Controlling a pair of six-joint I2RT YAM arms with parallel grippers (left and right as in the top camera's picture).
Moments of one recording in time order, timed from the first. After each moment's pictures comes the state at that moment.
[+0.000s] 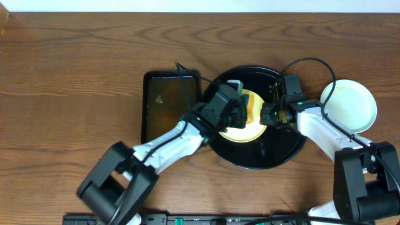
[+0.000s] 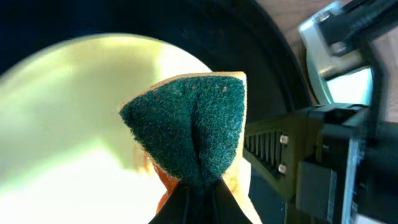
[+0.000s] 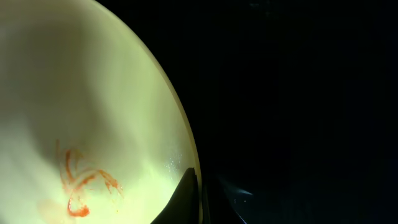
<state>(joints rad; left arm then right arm) -0.74 1.76 0.99 0.03 0.16 -0.68 0.22 1.70 0.90 -0.42 -0.11 0.35</state>
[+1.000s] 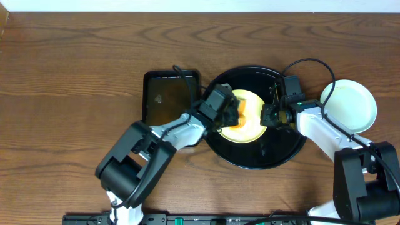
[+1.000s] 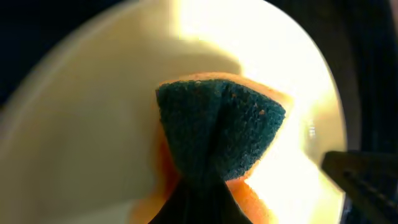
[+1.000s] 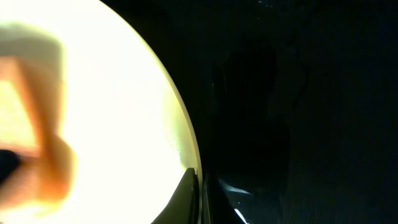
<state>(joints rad) -0.66 1.93 1.00 0.02 0.20 -0.75 0.22 1.70 0.90 -0.43 -0.09 0.35</state>
